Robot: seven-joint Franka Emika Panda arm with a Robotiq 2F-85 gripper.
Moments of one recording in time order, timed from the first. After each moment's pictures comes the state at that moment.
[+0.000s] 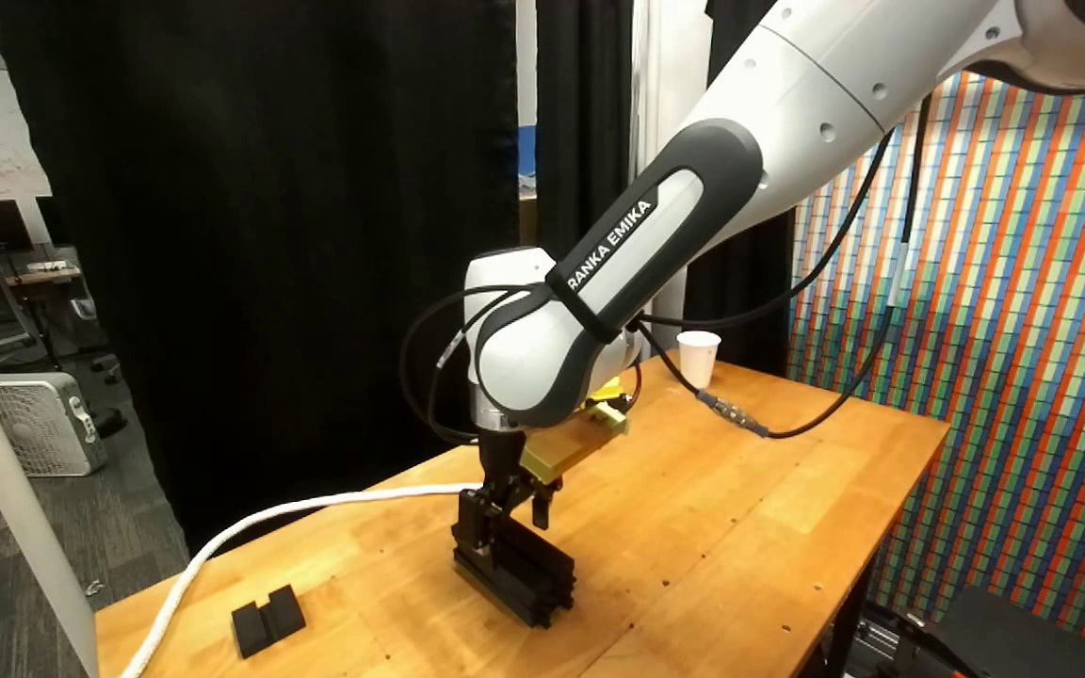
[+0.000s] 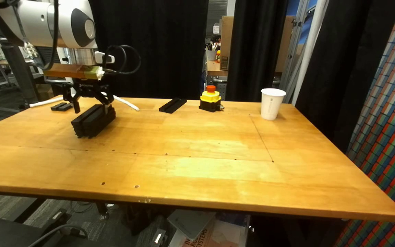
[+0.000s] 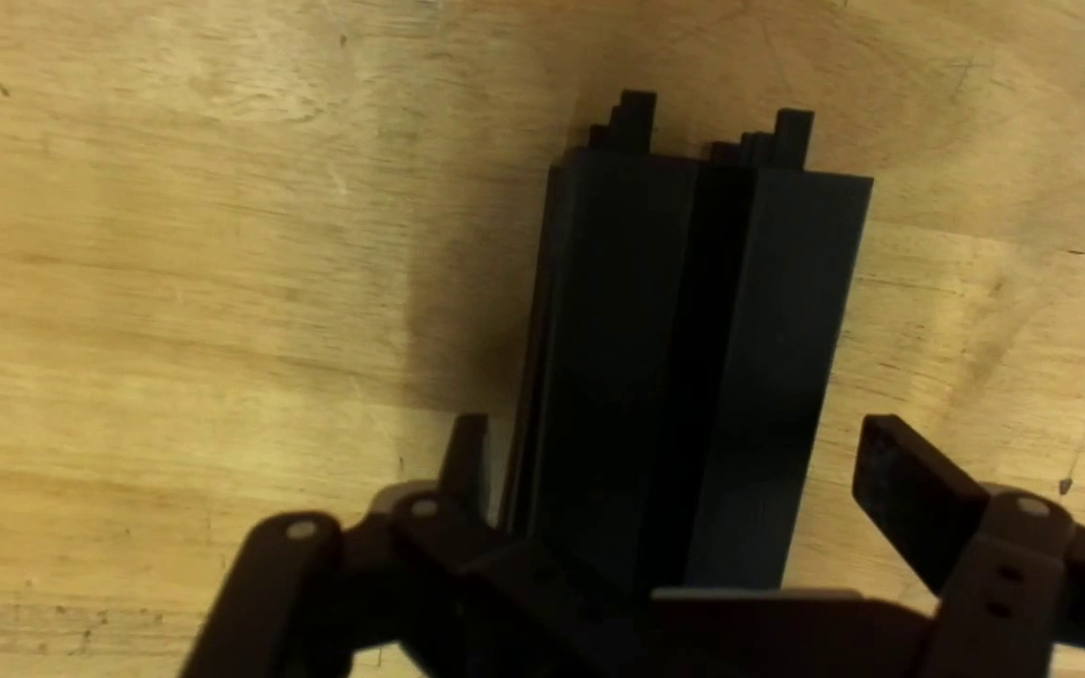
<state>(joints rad) 0.26 0.32 0.22 -2.12 -0.01 2.42 0.14</state>
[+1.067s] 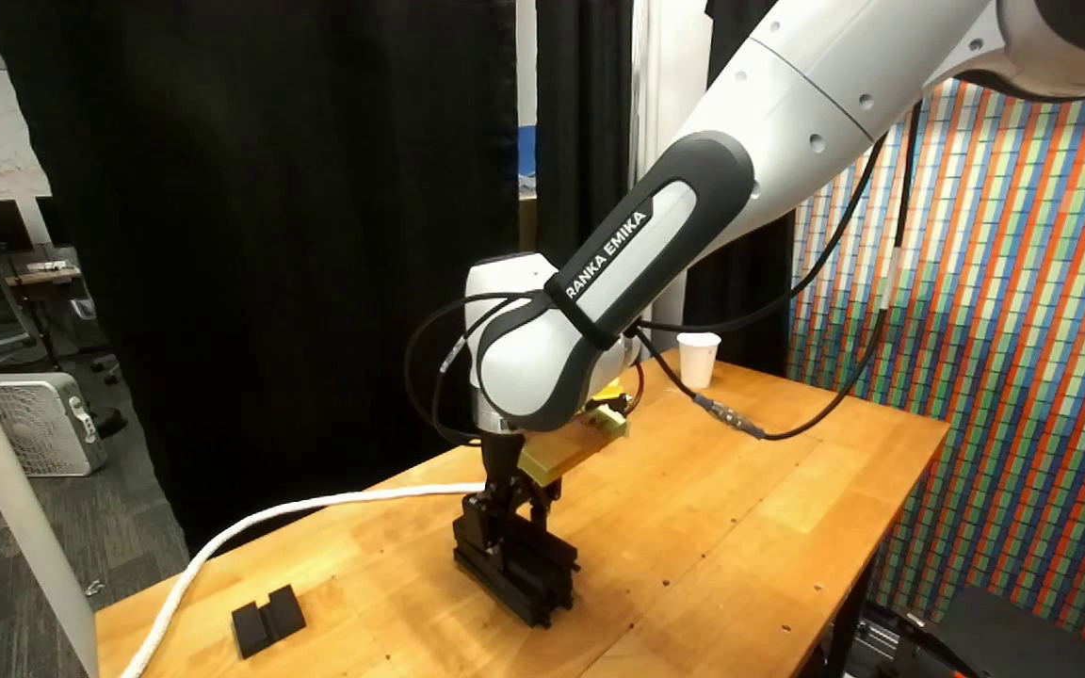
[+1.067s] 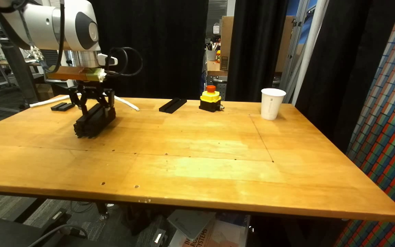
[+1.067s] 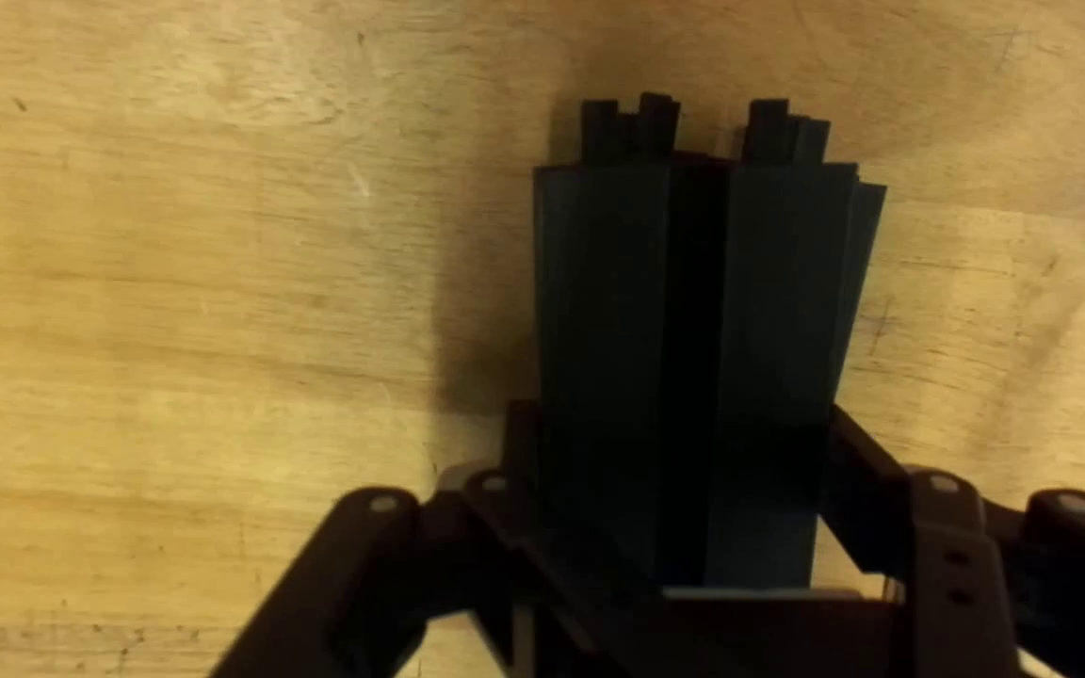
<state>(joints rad) 0.26 0.34 0.20 -2.10 -0.03 2.42 0.19</state>
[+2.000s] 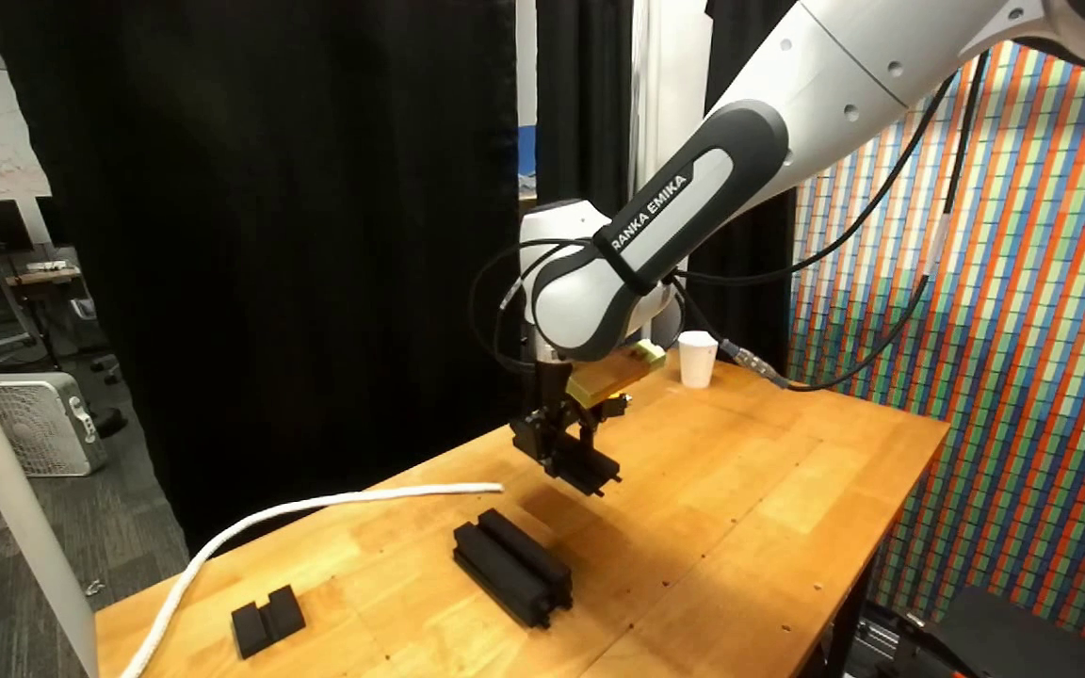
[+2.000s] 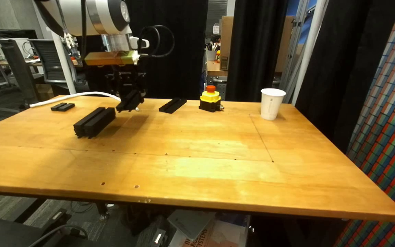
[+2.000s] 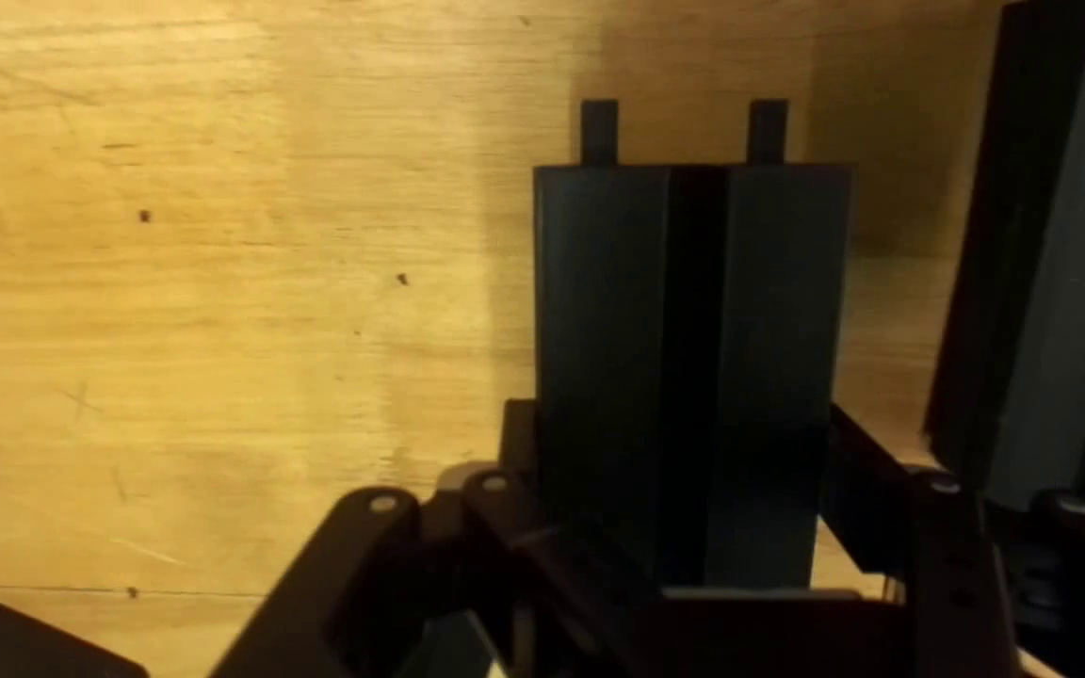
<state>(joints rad) 0.20 0.26 0.06 -2.09 -0.15 2.38 0.21</state>
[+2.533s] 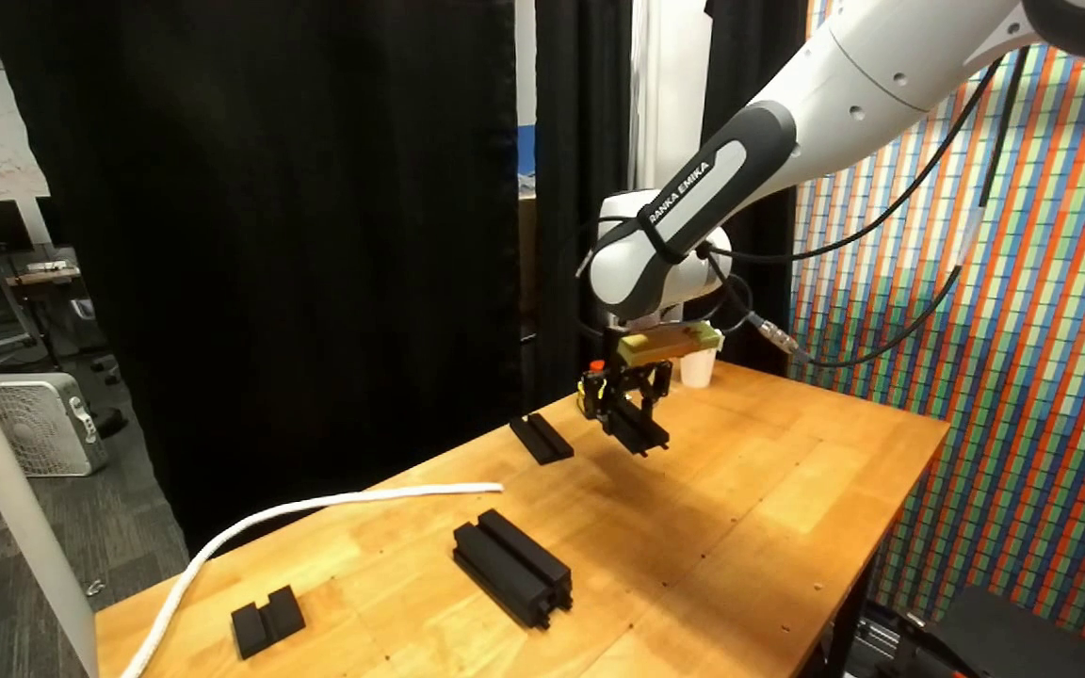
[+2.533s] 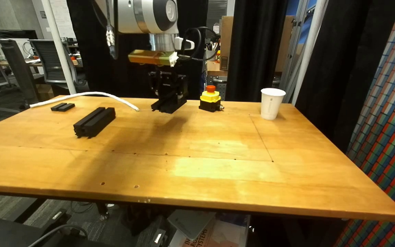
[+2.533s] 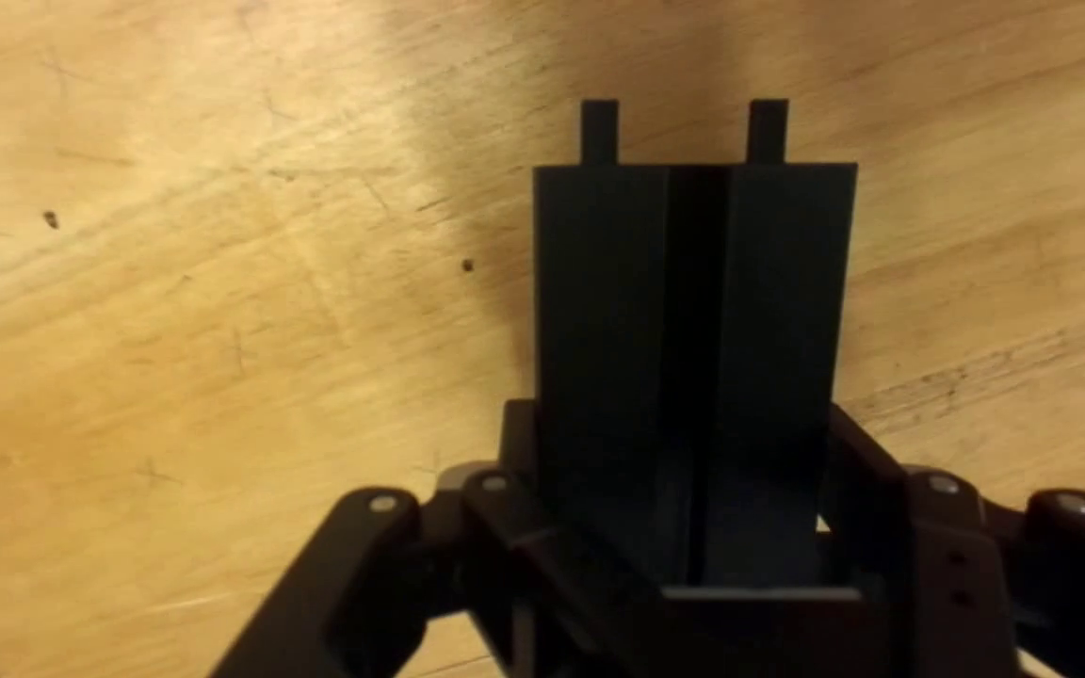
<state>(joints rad) 0.05 0.27 -0.03 -2.06 -0.03 2.36 0.23</state>
